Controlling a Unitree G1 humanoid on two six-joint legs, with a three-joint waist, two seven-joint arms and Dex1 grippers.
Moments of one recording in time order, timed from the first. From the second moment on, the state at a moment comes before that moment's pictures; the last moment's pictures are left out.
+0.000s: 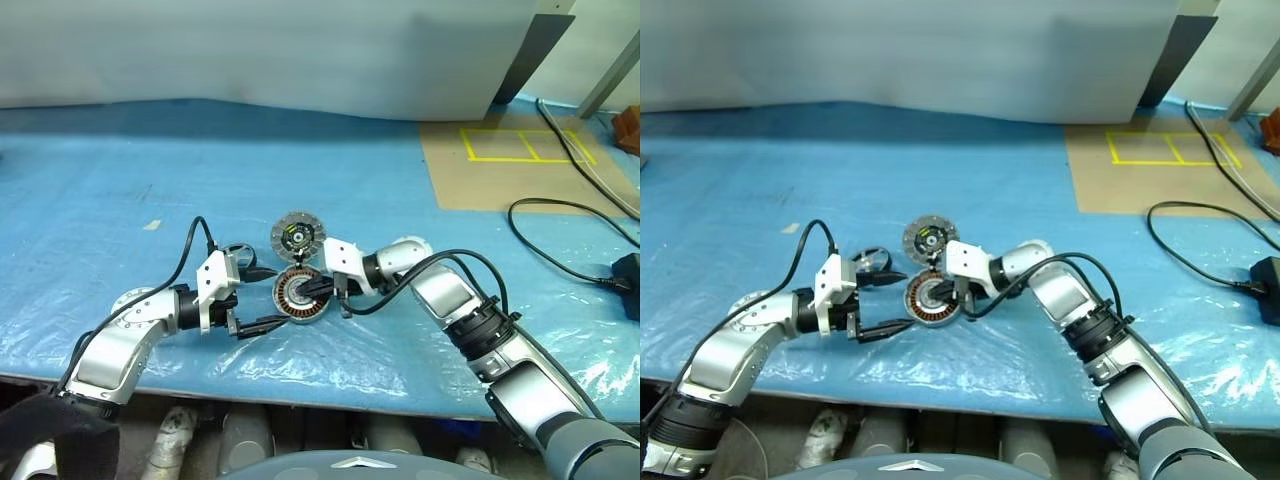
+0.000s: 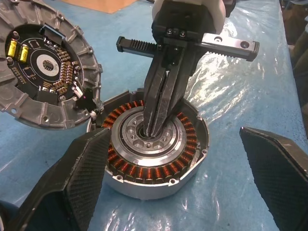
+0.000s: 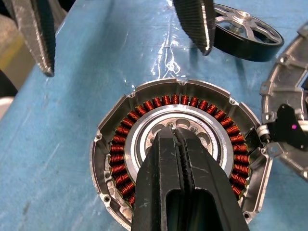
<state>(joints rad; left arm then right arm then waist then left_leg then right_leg) -0.09 0.61 -0.08 -0.19 -0.41 0.24 -1.08 -0.59 -0.39 0.47 0.15 0.09 0.34 1.16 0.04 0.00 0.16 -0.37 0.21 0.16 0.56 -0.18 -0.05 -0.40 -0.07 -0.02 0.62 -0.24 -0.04</state>
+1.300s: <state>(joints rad) -0.08 0.61 -0.08 -0.15 -0.40 0.20 -1.11 -0.57 -0.39 0.49 0.12 0.13 0.37 1.16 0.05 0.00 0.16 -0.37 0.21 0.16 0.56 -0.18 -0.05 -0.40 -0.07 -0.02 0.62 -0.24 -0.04</state>
